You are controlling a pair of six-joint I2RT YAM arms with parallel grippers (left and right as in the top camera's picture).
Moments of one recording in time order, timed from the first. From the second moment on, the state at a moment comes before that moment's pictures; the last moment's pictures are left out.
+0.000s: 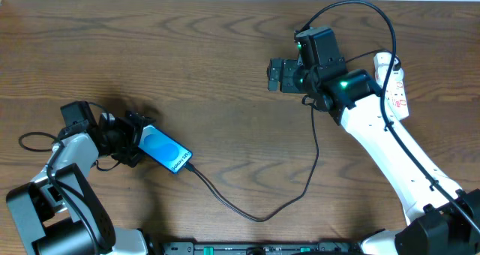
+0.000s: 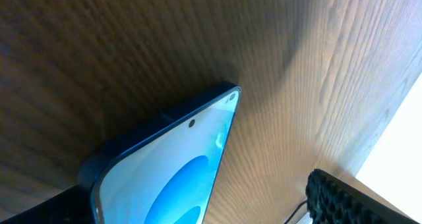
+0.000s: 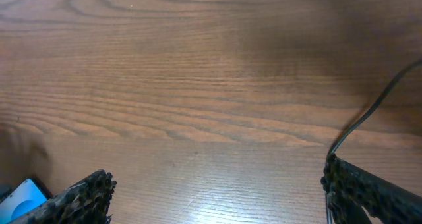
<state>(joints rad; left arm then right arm) 0.44 1.65 0.75 -0.46 0.62 -0.72 0.43 1.60 1.38 -0.65 0.02 0.44</state>
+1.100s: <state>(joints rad) 0.44 1.64 0.76 -0.53 0.57 -0.72 0.43 1.60 1.38 -0.65 0.02 0.44</state>
